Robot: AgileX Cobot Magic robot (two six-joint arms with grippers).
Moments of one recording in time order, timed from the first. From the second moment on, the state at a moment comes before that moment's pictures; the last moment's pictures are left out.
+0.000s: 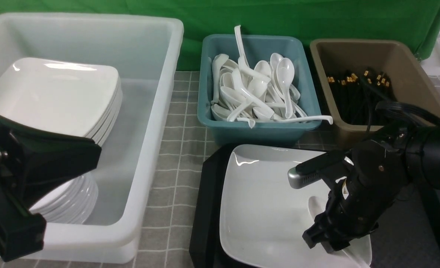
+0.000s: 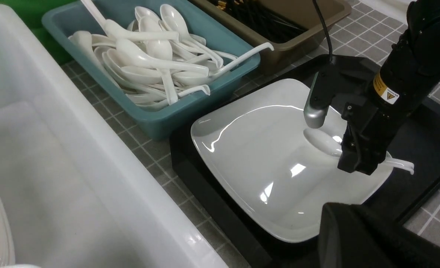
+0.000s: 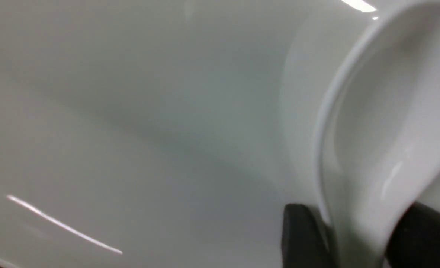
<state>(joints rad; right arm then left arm) 0.53 1.73 -0.96 -0.06 0.65 0.12 -0.40 0.71 -0.88 -0.42 0.80 0.43</state>
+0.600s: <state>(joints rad) 0.48 1.63 -1.24 0.02 0.03 0.09 -0.41 0.71 -0.88 -0.44 0.78 0.56</state>
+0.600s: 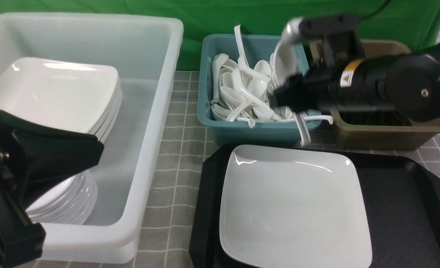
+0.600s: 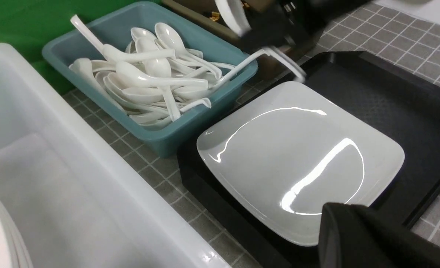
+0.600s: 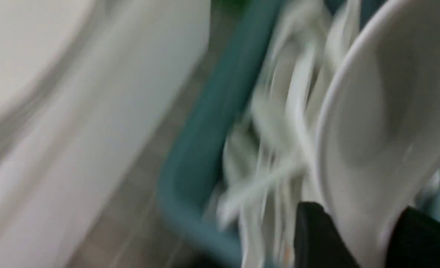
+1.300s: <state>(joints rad) 0.41 1.47 -1.46 0.02 0.77 -0.10 -0.48 0.88 -0.88 -0.42 0.81 0.62</state>
